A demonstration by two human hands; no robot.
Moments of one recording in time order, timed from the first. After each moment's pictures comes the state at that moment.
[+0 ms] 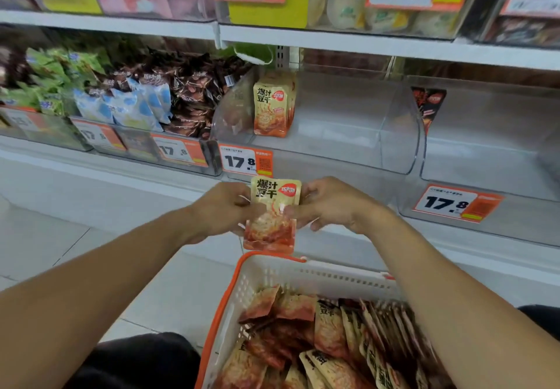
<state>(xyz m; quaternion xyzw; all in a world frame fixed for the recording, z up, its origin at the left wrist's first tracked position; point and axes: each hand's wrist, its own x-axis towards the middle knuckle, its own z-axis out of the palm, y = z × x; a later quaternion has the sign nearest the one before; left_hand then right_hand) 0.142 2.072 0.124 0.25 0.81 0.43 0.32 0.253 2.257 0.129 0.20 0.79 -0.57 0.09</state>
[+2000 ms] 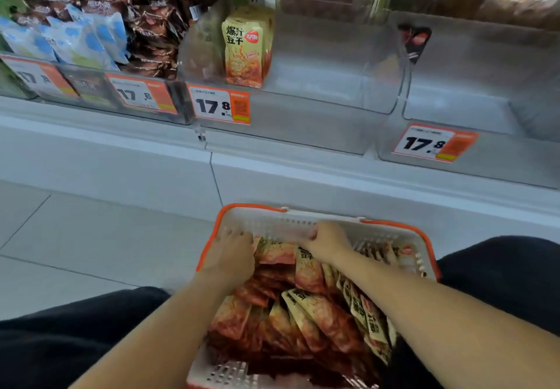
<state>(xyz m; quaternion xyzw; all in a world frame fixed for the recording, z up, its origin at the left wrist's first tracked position) 0.219 2.058 -0.053 0.39 0.90 0.00 0.19 0.333 2.243 -0.056 0.34 0.89 -0.30 0.10</state>
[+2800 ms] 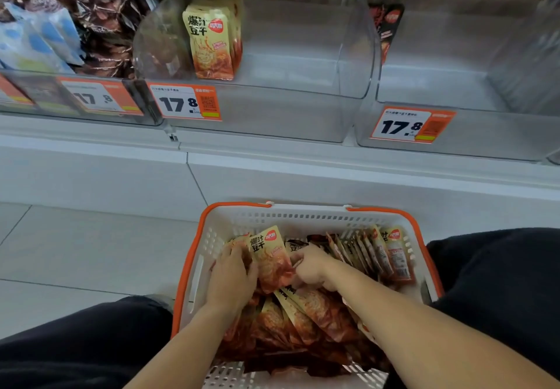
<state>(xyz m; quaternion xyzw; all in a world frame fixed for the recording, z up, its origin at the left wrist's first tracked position) 0.269 2.057 -0.090 0.25 0.91 0.26 0.21 0.360 2.220 -0.081 0.43 0.67 -0.56 0.26</state>
